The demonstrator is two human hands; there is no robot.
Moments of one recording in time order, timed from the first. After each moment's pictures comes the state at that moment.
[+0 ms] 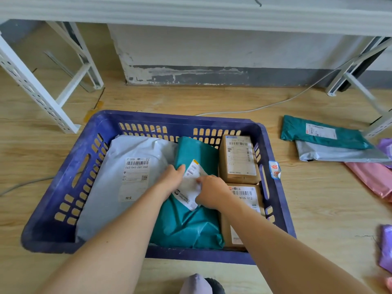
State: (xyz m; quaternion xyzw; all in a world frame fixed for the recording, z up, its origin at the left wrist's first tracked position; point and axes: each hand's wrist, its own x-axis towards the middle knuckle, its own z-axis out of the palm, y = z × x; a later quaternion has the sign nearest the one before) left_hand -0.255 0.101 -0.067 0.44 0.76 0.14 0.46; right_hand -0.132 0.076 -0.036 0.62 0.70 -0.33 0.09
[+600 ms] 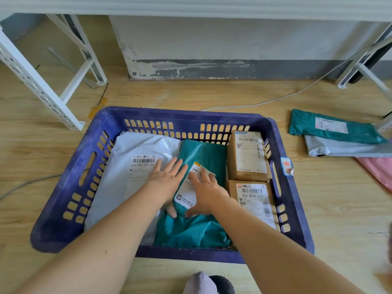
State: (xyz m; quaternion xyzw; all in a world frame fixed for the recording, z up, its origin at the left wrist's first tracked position) left_hand -0.294 0.091 -0.059 0.78 0.53 -0.33 0.09; right_hand -0.157 0.073 -0.061 0.56 0.75 -0.29 0.18
